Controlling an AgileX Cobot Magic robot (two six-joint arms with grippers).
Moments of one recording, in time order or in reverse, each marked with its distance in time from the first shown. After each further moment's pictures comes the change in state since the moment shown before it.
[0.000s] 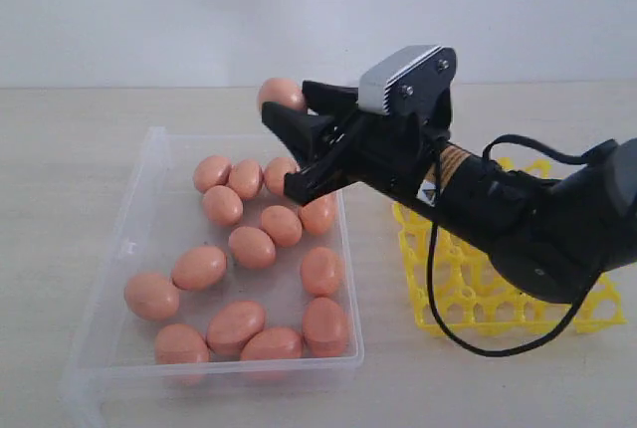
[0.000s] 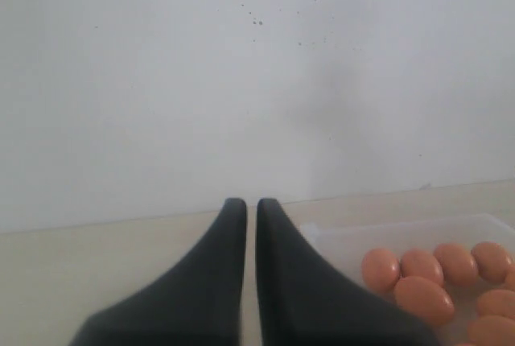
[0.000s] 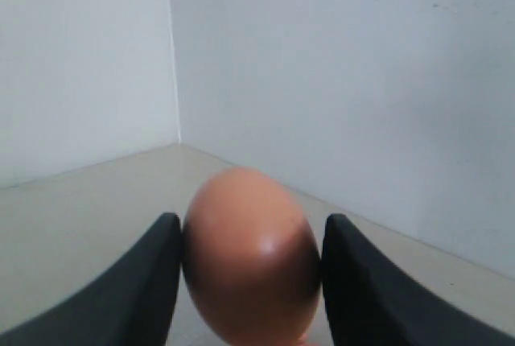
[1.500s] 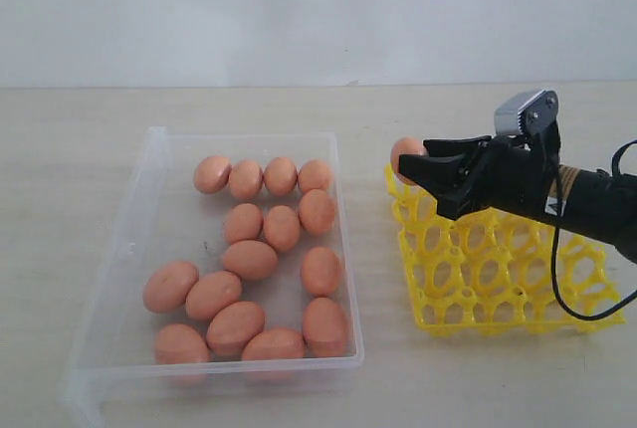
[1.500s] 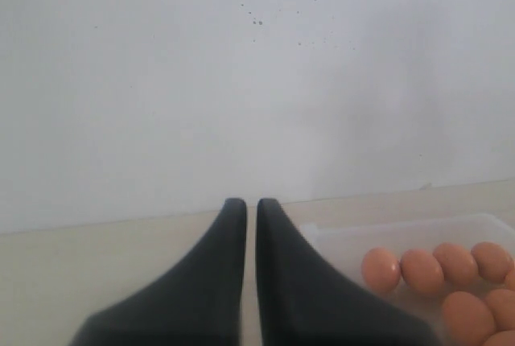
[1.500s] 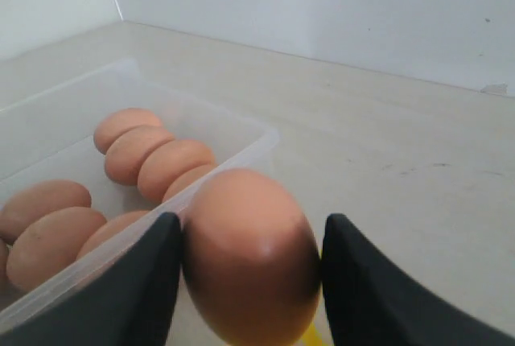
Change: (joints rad) left arm 0.000 0.000 0.000 0.000 0.000 0.000; right arm -0.526 0.254 -0.102 -0.599 -0.010 0.242
